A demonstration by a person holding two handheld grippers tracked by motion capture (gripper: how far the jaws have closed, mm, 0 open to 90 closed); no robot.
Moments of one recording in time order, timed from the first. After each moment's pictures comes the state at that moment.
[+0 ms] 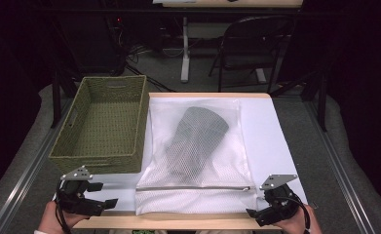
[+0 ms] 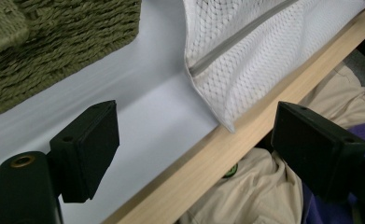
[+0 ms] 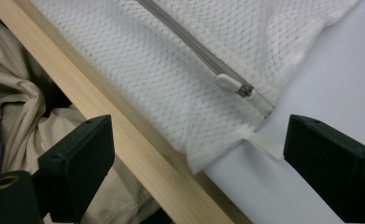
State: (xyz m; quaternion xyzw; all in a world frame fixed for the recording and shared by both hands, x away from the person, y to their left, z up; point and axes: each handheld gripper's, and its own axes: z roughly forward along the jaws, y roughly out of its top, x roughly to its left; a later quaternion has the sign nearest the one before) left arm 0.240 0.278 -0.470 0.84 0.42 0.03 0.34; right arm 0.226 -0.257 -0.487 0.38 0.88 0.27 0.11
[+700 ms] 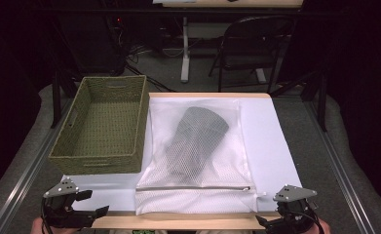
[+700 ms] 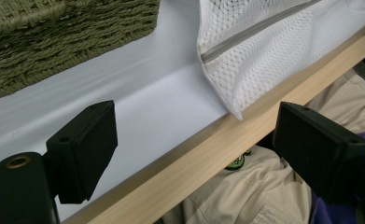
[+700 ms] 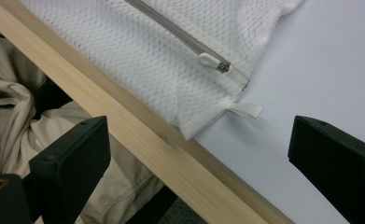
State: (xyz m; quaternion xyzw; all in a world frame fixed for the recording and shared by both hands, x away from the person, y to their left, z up) left arm 0.213 0.295 -0.478 0.82 0.45 0.07 0.36; right arm 0.191 -0.272 -0.478 0.41 0.85 0.28 0.16
